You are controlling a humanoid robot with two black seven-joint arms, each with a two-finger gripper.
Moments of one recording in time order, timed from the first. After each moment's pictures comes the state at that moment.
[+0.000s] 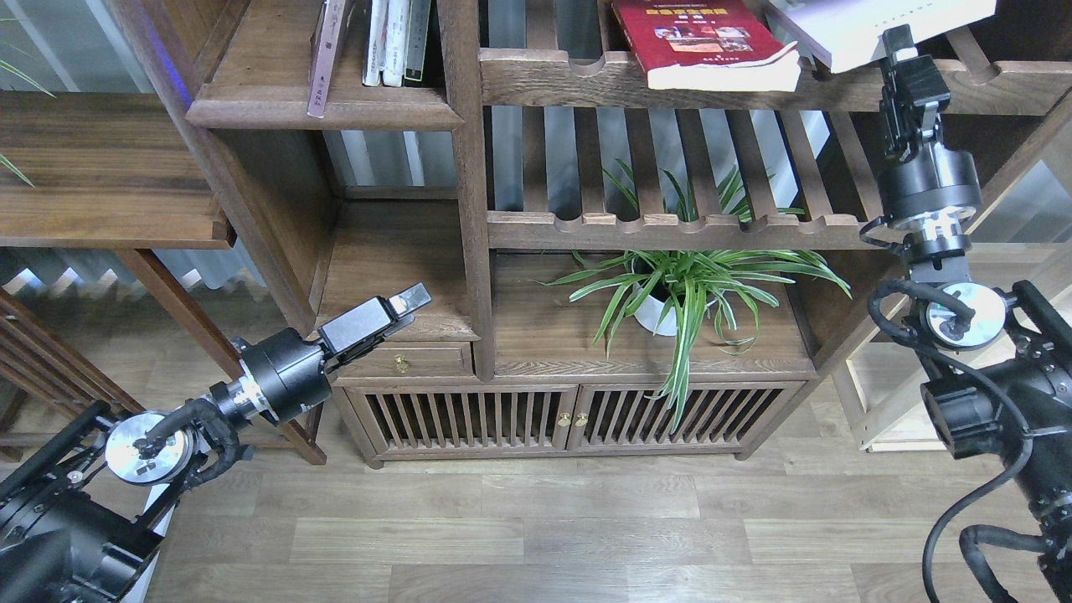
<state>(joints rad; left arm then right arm) -0.29 0.26 -1.05 -1.20 -0.15 -0.49 0.49 0.51 -0.39 1.24 0.92 0.20 0.58 0.21</state>
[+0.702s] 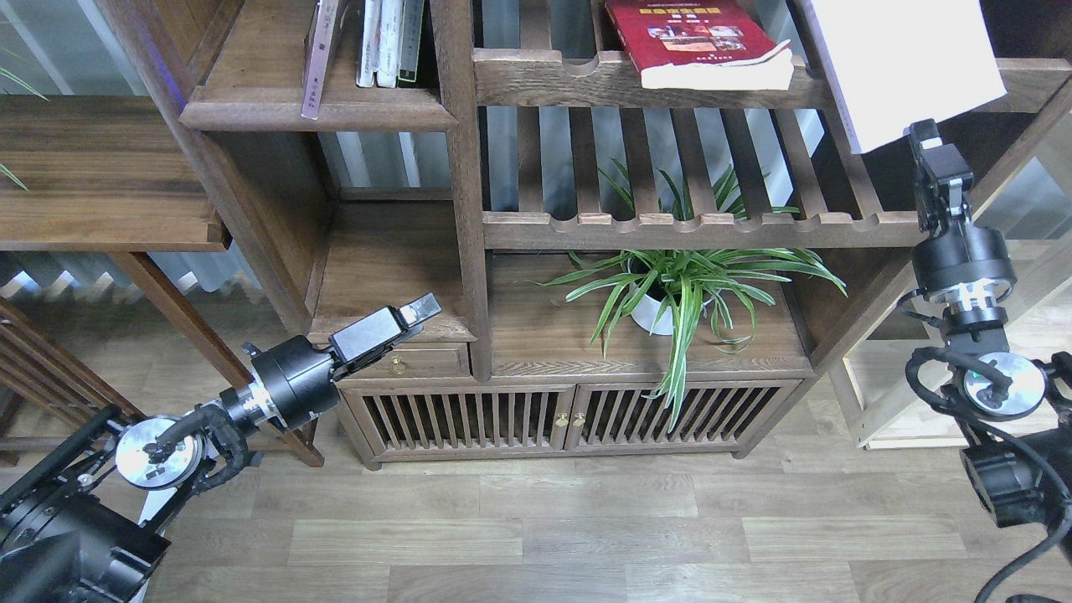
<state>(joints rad) -0.30 0.25 -1.03 -1.20 -0.14 -0.49 0.49 0.36 -0.44 1.28 0.93 0.20 0.58 0.21</state>
